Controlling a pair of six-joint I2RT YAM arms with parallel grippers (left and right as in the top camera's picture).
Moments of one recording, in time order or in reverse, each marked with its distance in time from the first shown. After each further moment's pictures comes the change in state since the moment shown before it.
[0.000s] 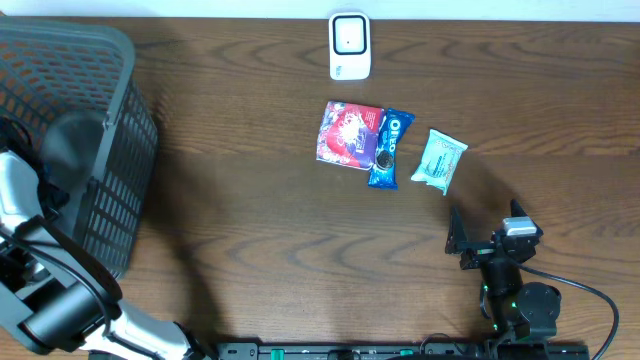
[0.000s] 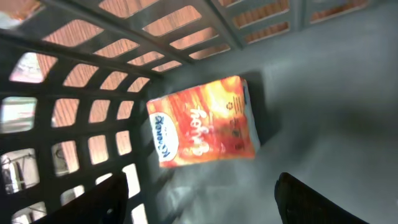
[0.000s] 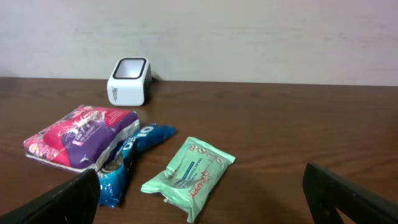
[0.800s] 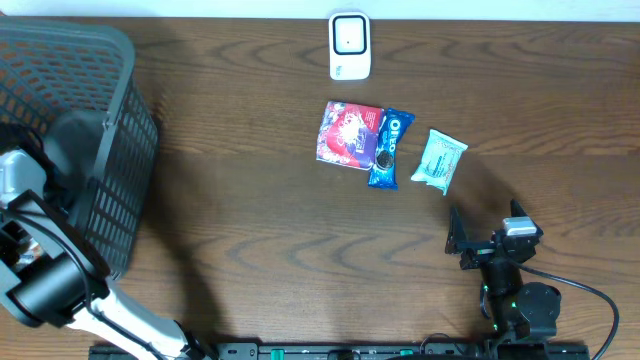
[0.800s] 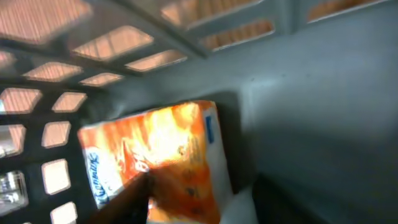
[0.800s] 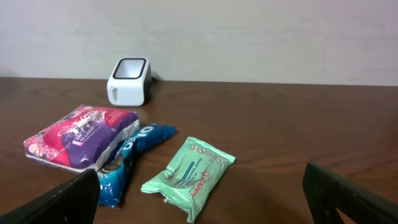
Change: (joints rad) left arm 0.001 0.147 -0.004 0.103 -0.004 -0.030; right arm 0.000 0.000 0.000 0.000 0.000 0.000
